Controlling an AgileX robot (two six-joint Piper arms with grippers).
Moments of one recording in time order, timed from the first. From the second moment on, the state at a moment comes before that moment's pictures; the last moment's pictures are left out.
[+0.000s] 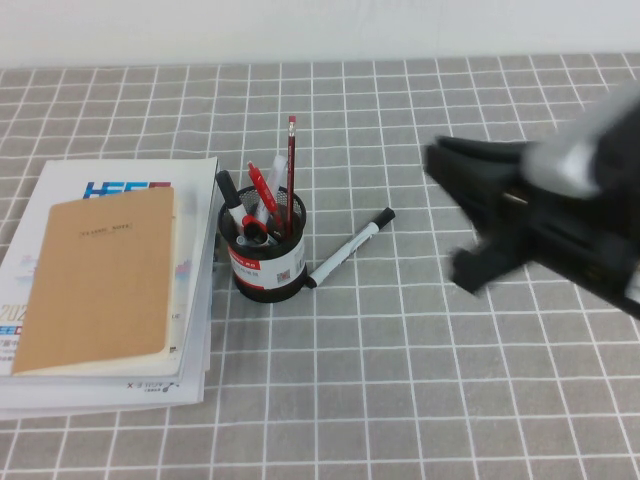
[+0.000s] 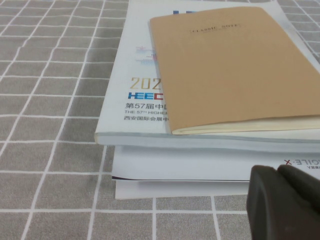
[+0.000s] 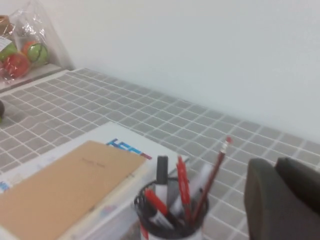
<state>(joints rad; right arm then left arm) 0.68 1.17 -0.71 -0.27 -0.33 0.29 -0.09 -0.01 0.03 0.01 0.38 -0.01</state>
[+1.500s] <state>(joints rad) 0.17 -0.01 0.03 -0.06 0.31 0.18 -0.09 -0.01 0.03 0.01 0.38 -0.01</state>
